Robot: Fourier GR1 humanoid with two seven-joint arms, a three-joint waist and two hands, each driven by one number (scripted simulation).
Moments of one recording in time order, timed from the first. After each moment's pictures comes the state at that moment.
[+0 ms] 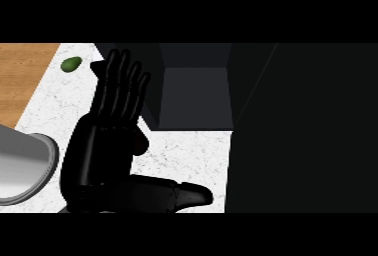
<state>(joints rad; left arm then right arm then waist) -0.35 0.00 -0.39 -2.03 0.06 0.54 0.39 0.11 -0.10 0.13 -2.44 -0.12 0.11 0.38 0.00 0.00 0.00</state>
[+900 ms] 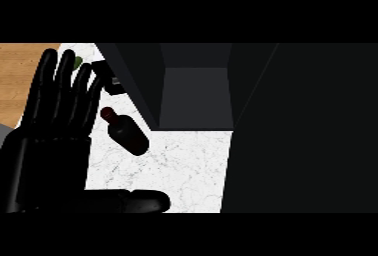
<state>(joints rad) -0.33 0.05 -0.31 -2.22 -0.07 0.58 0.64 0.02 -0.08 0.18 -2.48 -0.06 0.05 0.53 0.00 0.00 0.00</state>
